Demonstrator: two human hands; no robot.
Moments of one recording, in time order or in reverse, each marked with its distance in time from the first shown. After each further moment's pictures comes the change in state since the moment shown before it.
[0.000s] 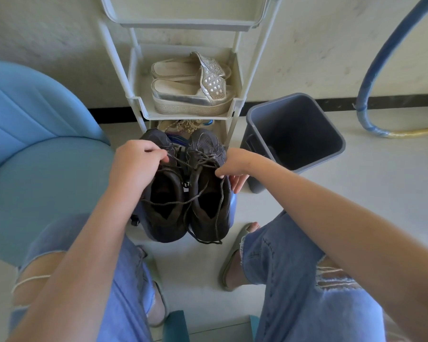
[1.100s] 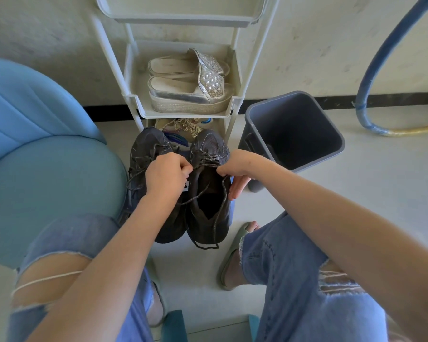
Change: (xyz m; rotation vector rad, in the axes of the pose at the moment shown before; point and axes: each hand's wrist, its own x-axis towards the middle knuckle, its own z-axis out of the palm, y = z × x) left_hand 0.002 -0.002 0.059 0.334 -0.144 0.129; right_hand -0.014 -0.002 0.000 0.106 -0.004 0.080
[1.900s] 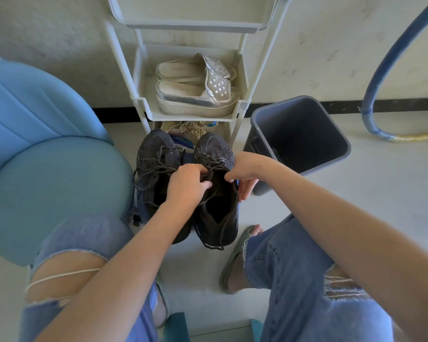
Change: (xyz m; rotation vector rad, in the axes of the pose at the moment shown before) left_hand -0.002 0.012 0.020 0.040 -0.137 0.018; right_hand 0.009 0.004 -0.005 -0.191 0.004 -0.031
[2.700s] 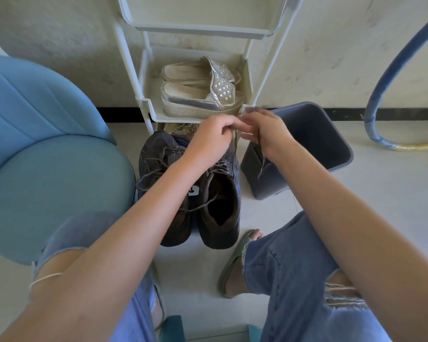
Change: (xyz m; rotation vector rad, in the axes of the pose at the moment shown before) left_hand 0.031 0.052 -0.049 -0.469 0.213 0.485; right_hand 0.002 -0.007 -0.046 1.205 0.420 -0.347
